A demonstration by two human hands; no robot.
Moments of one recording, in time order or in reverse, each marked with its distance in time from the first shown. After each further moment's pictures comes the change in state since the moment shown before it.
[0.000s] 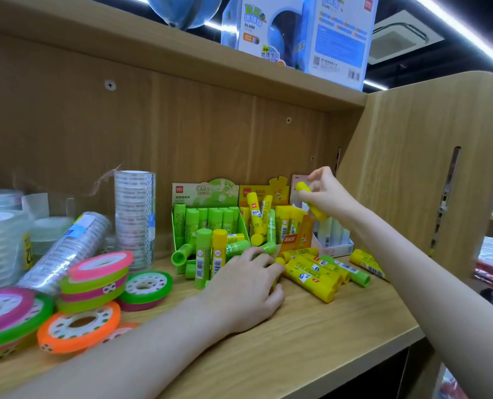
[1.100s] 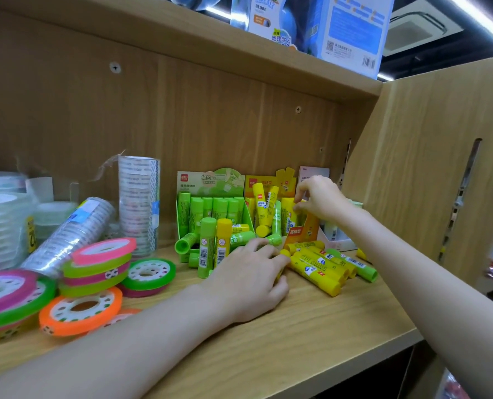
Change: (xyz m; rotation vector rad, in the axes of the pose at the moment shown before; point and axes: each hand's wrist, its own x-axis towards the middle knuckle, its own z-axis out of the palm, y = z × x) left_hand -0.001 0.003 -0.003 -0.017 -0.027 -0.032; right_hand 0.009 0.005 0.022 -0.642 -0.066 -0.212
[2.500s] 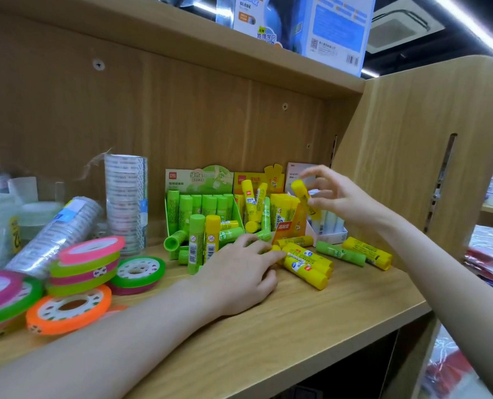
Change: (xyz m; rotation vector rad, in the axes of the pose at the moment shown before) left_hand -0.002 0.004 -0.010 -0.051 -0.043 0.001; right_hand -0.054 0.026 -0.032 0.796 -0.089 -0.132
